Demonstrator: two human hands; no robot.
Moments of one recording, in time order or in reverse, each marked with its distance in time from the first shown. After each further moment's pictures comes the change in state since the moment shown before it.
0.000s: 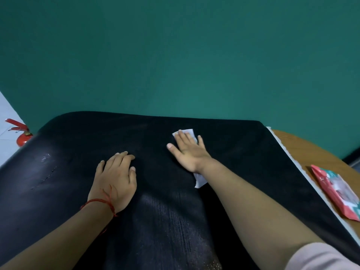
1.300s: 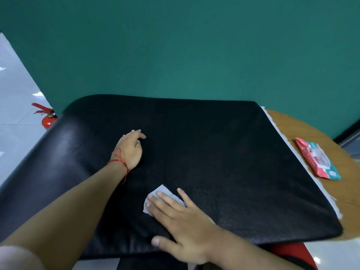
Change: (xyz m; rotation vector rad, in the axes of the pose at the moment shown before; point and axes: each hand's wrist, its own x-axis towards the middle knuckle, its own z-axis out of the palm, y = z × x) left_hand -0.014 -0.013 -0.014 -0.395 -0.082 -0.013; right_hand -0.297 -0.118 0.053 -0.039 -0.166 -0.510
